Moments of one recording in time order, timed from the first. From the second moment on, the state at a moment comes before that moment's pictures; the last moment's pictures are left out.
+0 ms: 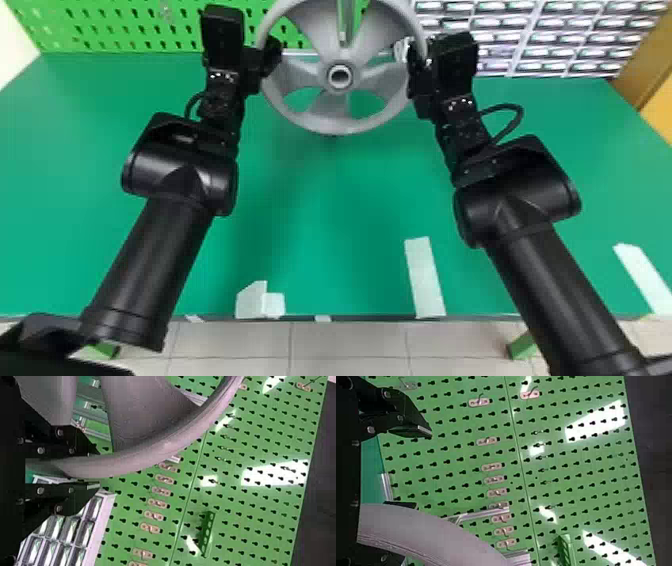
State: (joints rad) left arm -0.47 0.08 -0.16 -1.25 -0.09 -0.04 0.15; right arm -0.38 -0.07 0.23 -1.37 0.15 0.01 -0.14
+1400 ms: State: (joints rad) left arm -0.47 0.07 -0.24 -1.22 -0.05 -0.08 0.22; right arm -0.37 -0.07 0.26 -1.36 0.16 -0.01 -0.20
